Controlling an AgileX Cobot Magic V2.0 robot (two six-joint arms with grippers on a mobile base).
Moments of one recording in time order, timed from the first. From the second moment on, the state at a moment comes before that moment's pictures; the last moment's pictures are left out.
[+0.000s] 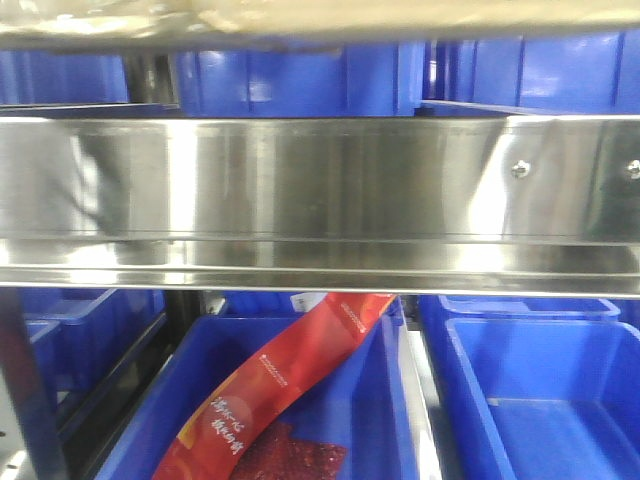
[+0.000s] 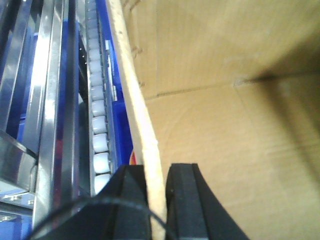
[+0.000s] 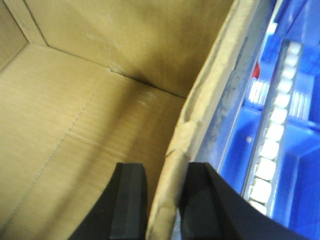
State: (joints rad) left arm -0.34 1.41 -1.89 0.10 1.28 -0.14; right arm 0.55 1.44 -1.92 -0.01 1.28 0.10
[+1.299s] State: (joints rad) left arm -0.34 1.41 -1.89 0.12 1.27 -0.14; right arm 0.55 1.44 -1.92 -0.01 1.22 0.11
